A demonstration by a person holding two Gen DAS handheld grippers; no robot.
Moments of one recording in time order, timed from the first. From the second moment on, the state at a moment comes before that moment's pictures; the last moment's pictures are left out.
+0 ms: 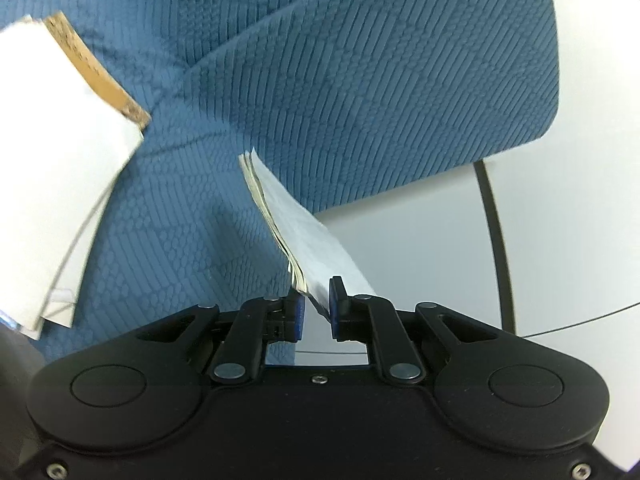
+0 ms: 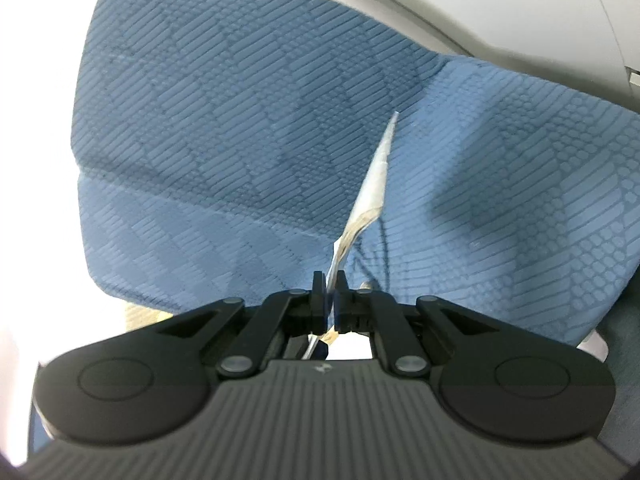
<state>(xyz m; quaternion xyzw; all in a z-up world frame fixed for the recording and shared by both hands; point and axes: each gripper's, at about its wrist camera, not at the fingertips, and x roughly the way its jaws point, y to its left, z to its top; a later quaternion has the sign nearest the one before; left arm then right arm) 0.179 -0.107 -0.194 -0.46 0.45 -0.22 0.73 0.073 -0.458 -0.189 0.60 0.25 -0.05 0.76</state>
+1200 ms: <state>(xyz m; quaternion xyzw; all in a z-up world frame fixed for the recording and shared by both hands) 0.170 0.089 -0.195 -0.47 0.41 -0.18 0.76 0.134 -0.288 -0.173 0.56 0.30 0.01 0.77</state>
